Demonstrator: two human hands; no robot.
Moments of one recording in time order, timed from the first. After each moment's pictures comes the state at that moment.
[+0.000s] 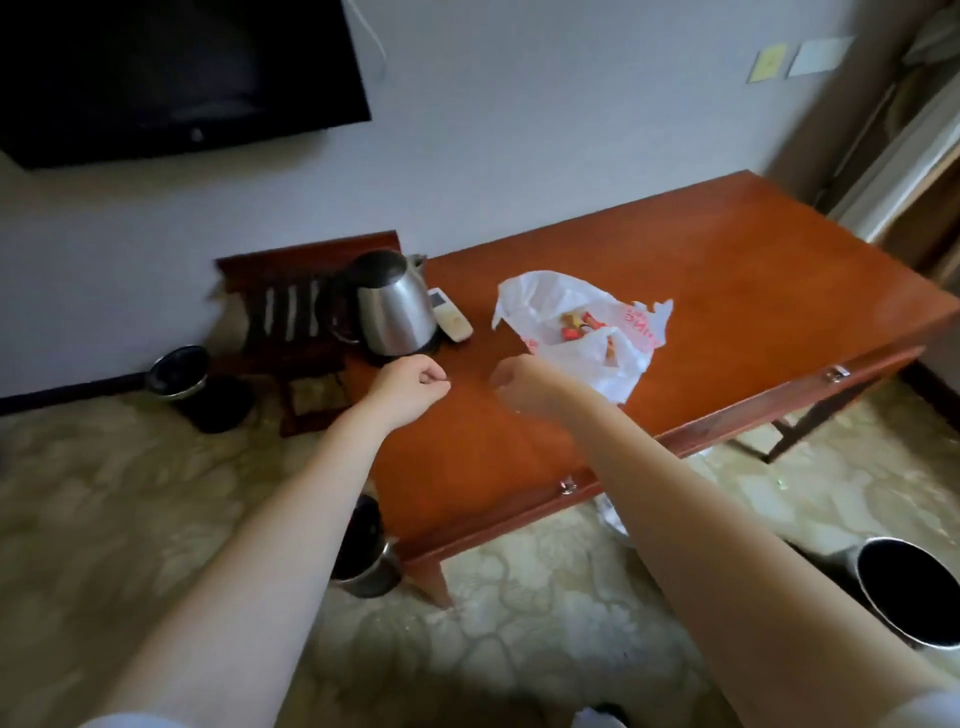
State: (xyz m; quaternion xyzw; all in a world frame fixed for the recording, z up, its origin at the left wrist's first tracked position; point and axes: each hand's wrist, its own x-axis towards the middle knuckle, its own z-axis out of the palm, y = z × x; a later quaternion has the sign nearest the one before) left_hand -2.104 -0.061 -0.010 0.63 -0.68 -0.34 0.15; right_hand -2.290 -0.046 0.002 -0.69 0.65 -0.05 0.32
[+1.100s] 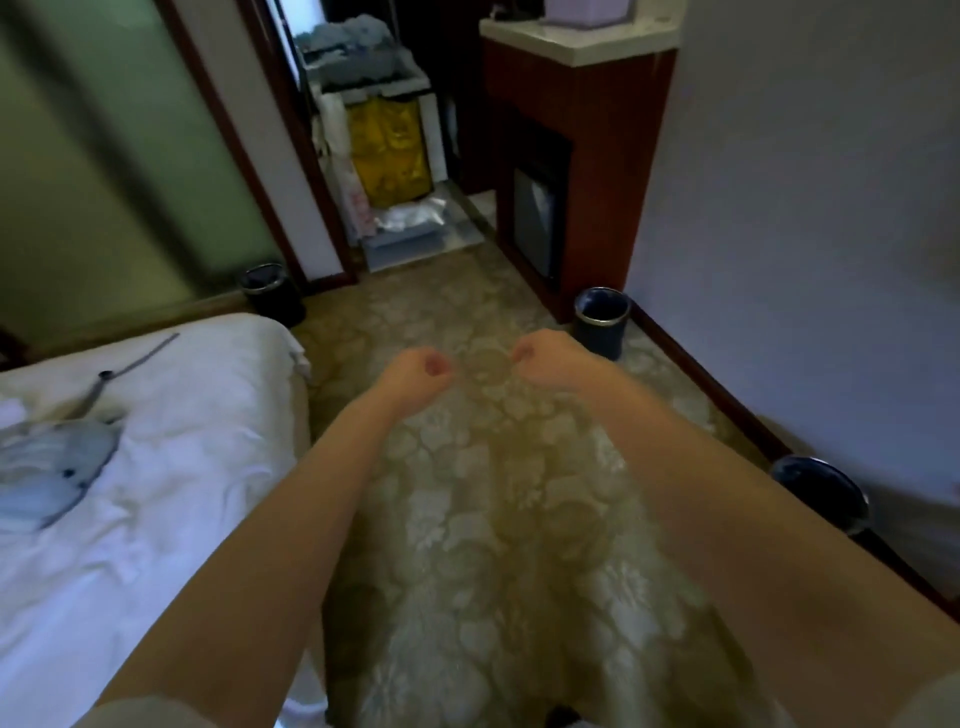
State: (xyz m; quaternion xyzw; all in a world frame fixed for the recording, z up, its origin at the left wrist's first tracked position) left_hand -1.196 0.151 0.037 0.93 -0.13 -0.11 0.32; right_hand -1.226 -0.048 0.047 -0.95 0.03 0.12 0.29
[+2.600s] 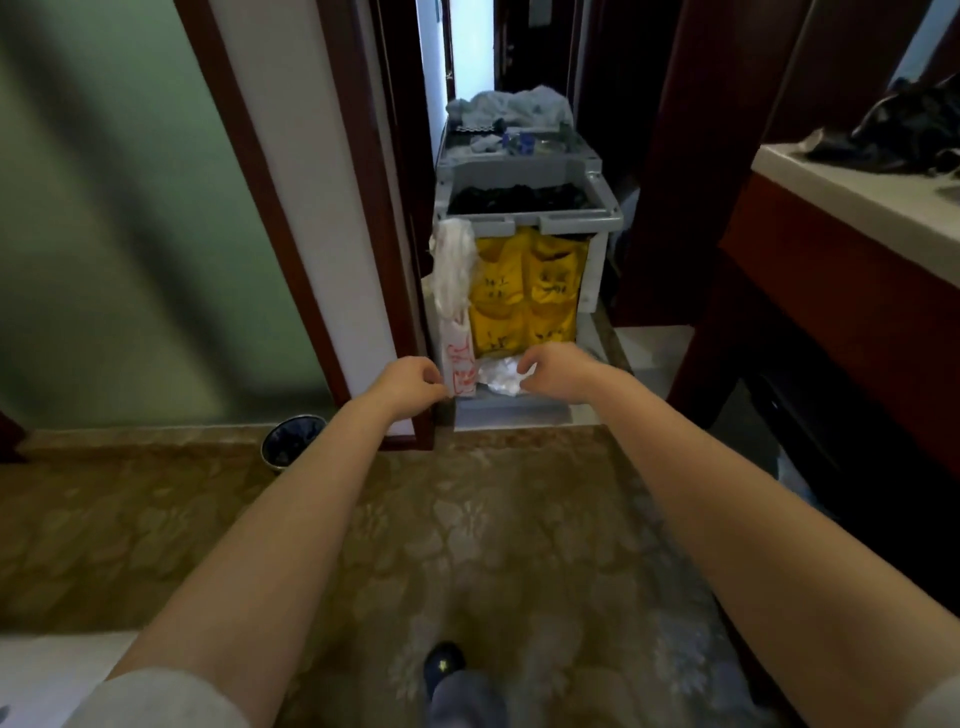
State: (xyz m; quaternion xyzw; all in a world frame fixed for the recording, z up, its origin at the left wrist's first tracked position) left_hand -0.036 0.211 0.062 0.95 0.03 -0.07 0.29; right_hand 0.000 -0.007 0.069 -0.96 -0.15 0.11 0.20
